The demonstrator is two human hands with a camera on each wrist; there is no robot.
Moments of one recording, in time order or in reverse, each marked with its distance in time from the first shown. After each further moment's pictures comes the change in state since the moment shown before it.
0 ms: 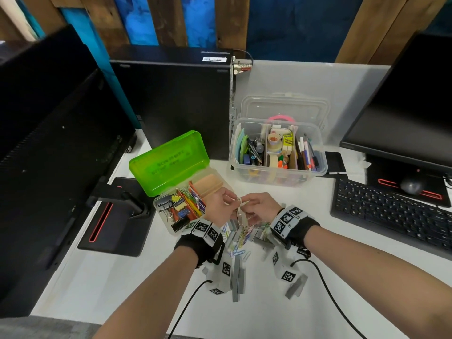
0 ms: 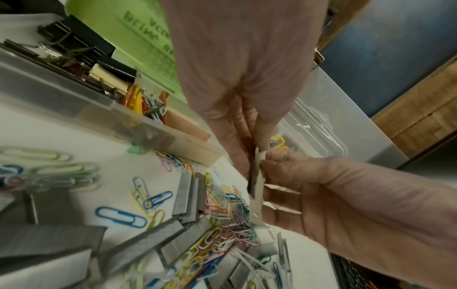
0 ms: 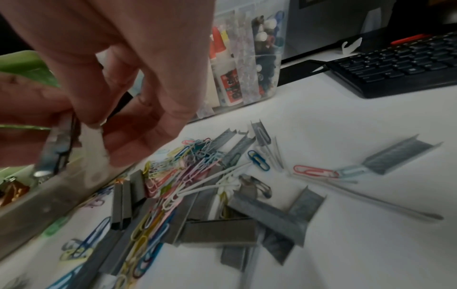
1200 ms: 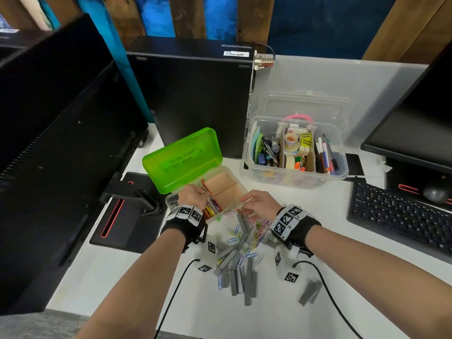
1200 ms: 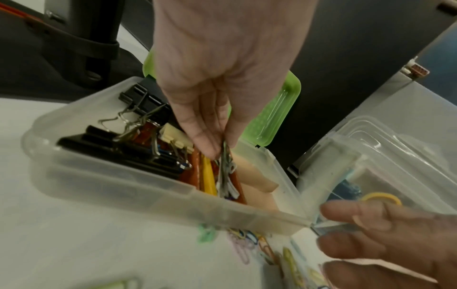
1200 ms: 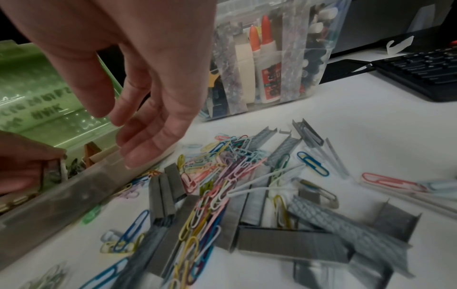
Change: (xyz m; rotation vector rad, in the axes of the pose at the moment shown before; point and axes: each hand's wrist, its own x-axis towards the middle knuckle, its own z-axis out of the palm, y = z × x) left_hand 0.042 -0.029 -0.086 0.375 0.274 -0.256; right_hand 0.035 -0.002 0.029 -0.081 0.040 0.054
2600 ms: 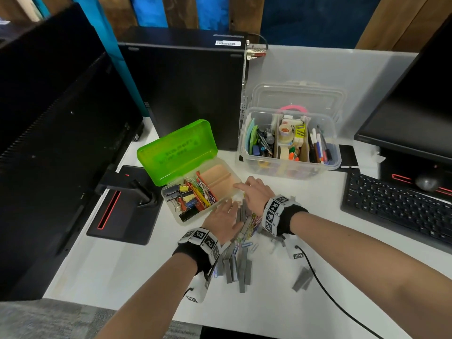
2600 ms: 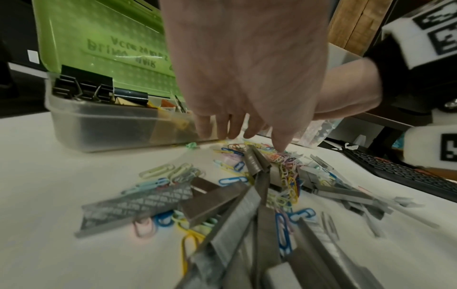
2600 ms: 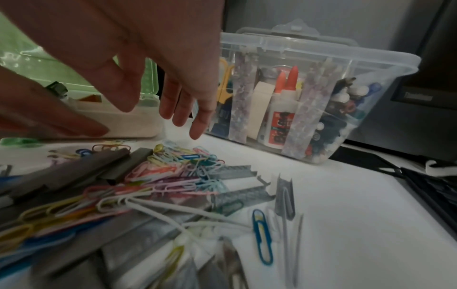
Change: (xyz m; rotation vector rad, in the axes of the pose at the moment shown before) left_hand -0.085 -0.009 0.055 0.812 -0.375 0.644; right_hand 0.012 0.011 -0.006 -1.085 0.034 -0.344
